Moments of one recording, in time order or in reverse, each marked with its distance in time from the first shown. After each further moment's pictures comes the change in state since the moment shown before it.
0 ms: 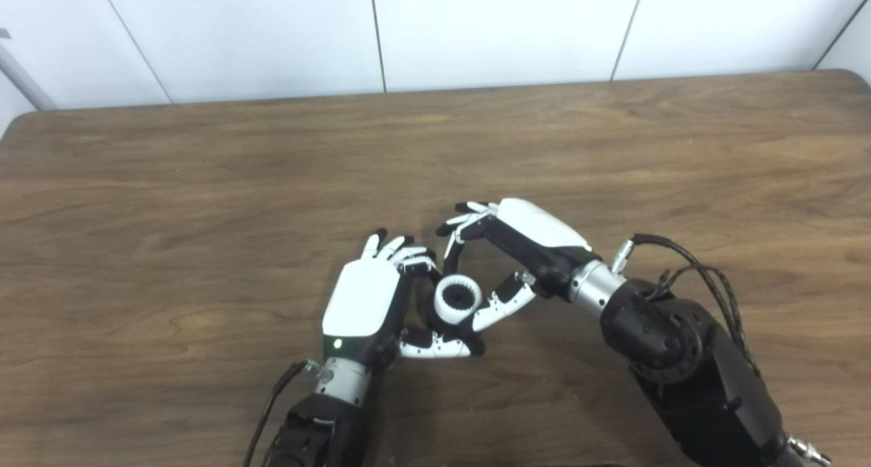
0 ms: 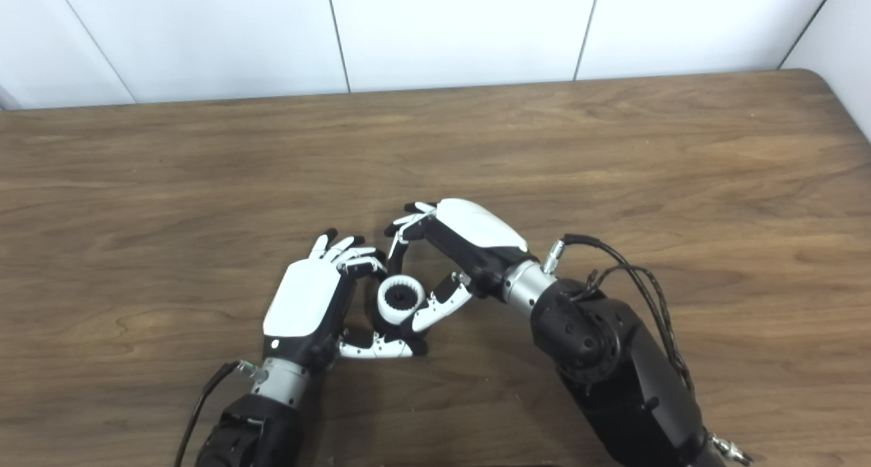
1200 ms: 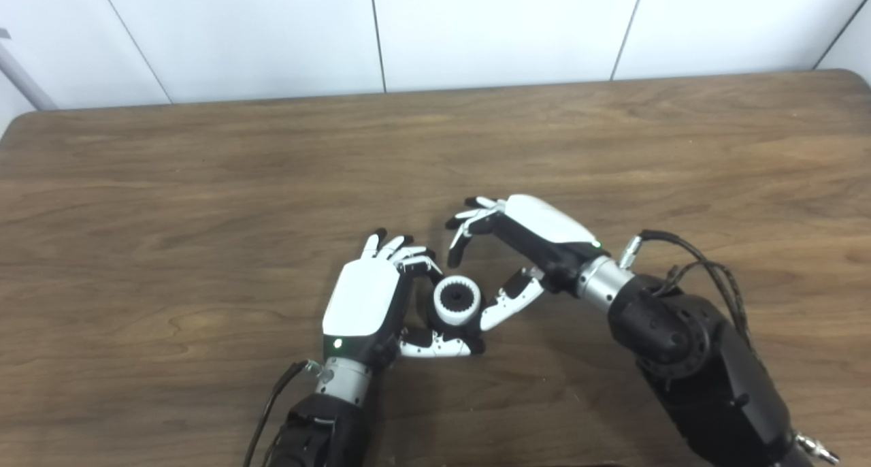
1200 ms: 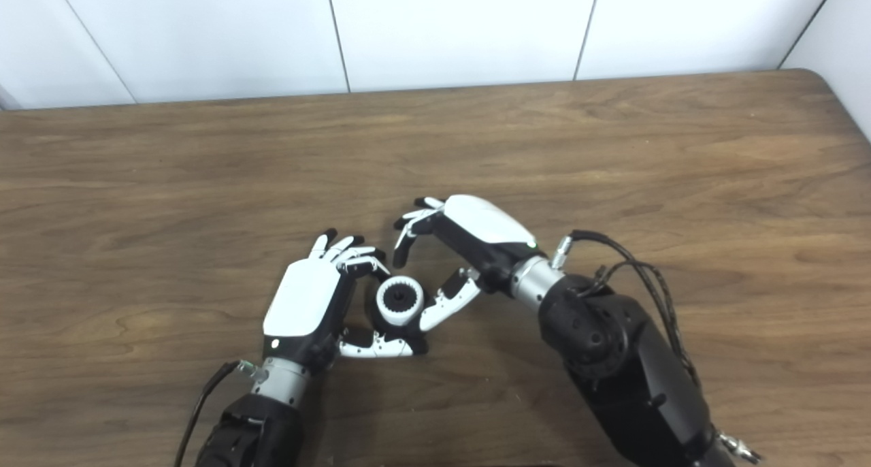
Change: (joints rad) left arm 0.000 -0.001 0.001 -0.001 -0.002 0.005 0.000; right arm -0.005 -0.031 -0.048 -0.025 -0.010 0.004 0.013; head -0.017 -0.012
